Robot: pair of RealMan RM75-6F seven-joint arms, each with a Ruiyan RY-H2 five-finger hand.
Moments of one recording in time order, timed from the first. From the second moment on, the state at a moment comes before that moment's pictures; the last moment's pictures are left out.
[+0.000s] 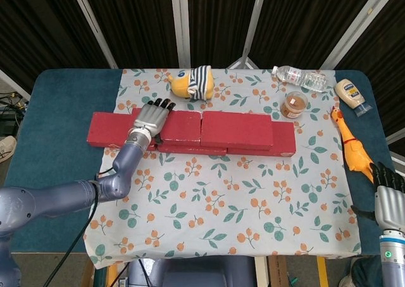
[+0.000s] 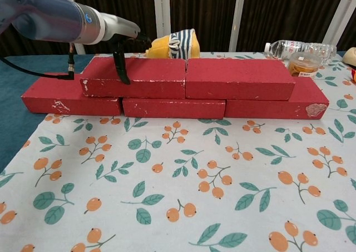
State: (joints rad) left arm -1.36 -1.48 -0.09 -1.31 0.18 0.75 0.72; right arm 0.11 -1.16 0.15 -1.63 -1.15 1.34 -0.16
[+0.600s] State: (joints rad) left arm -1.14 -1.19 -0.06 -1.60 0.48 0.96 0.52; right arm 0.11 -1.16 0.15 -1.64 -1.15 1.35 -0.17
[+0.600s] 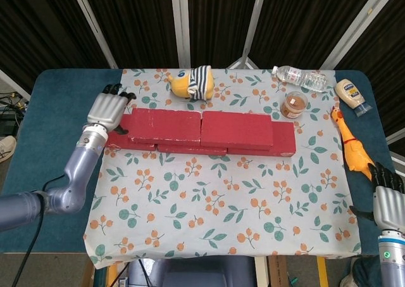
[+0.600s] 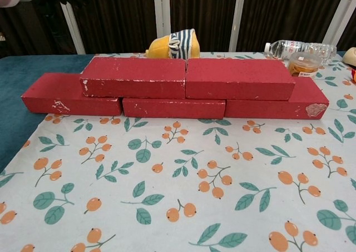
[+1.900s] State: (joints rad) left arm -0.96 -1.39 -0.07 -1.33 0.72 0.79 0.41; right arm 0.11 -1.16 0.15 -1.63 -1.15 1.33 -0.15
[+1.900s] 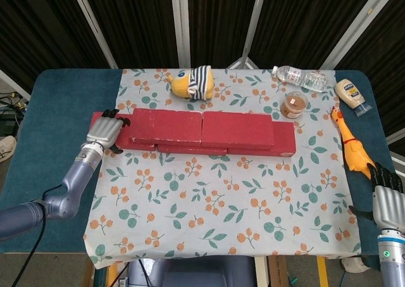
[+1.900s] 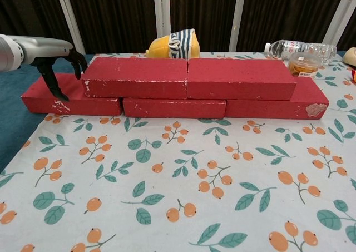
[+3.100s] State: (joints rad) left arm -0.39 -1.15 0.09 -1.72 1.21 1.44 0.07; right arm 0.12 -1.16 0.13 -1.64 -1.20 1.35 -0.17
